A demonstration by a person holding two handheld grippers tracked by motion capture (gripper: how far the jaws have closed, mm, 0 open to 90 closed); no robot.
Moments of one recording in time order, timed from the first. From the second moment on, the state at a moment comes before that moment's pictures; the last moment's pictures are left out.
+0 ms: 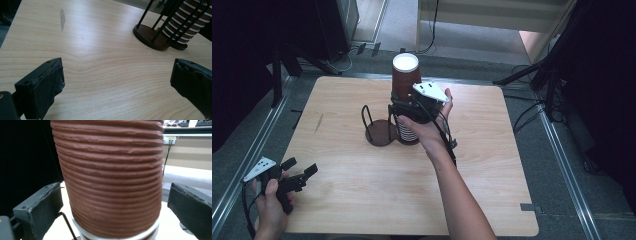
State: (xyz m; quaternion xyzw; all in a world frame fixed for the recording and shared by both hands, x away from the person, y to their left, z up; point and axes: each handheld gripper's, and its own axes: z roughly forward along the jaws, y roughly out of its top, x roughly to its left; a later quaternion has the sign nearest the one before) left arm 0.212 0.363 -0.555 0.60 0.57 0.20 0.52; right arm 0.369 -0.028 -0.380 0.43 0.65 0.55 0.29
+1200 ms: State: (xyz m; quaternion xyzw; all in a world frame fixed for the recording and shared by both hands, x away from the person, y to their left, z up) left arm 0.212 0.364 -0.555 0.60 0.57 0.20 0.52; right arm 0.377 -0.013 -0.353 0.42 0.64 0.55 0.33
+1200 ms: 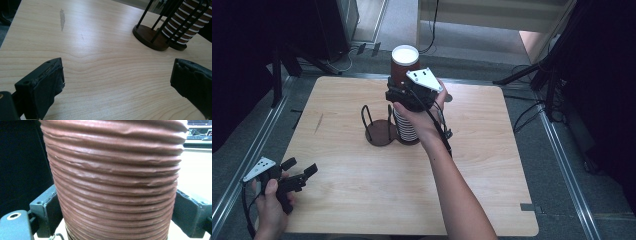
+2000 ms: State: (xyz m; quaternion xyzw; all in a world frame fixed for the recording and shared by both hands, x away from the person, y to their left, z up) left arm 0.212 0.364 -0.555 0.60 0.56 0.20 0.53; right arm 0.365 -0.012 -0.301 0.41 0.62 0.58 0.34
